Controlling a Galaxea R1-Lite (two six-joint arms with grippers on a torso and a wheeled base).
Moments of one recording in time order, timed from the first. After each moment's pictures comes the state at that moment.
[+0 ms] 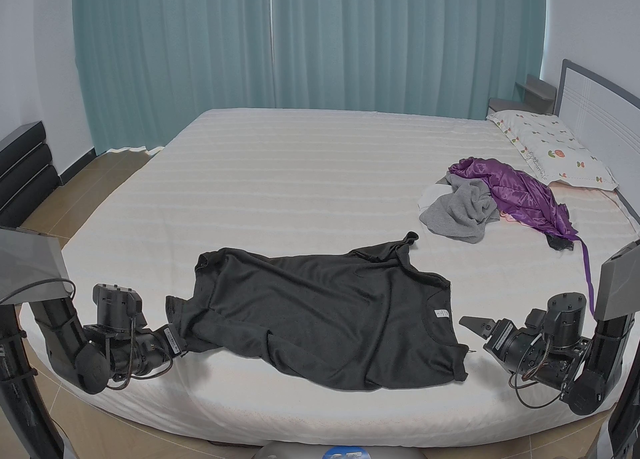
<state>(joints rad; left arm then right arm) -0.10 2.08 -0.31 -1.02 -0.11 -0.62 0.31 2.09 -0.04 -1.55 0.05 0.91</state>
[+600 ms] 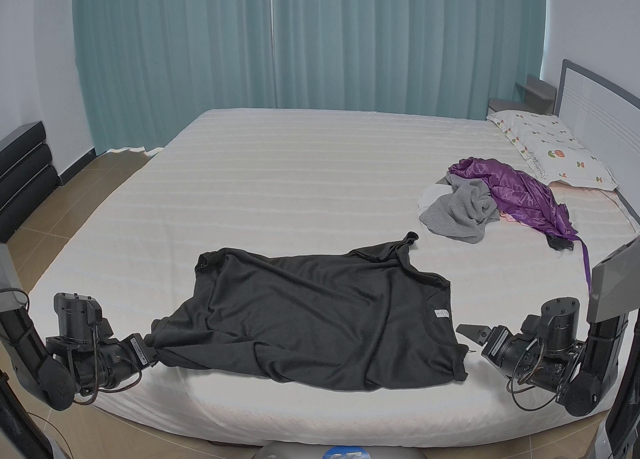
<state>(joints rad) 0.00 1.87 -0.12 -1.00 -0.12 -0.59 0.31 2.14 -0.04 -1.55 0.05 0.91</state>
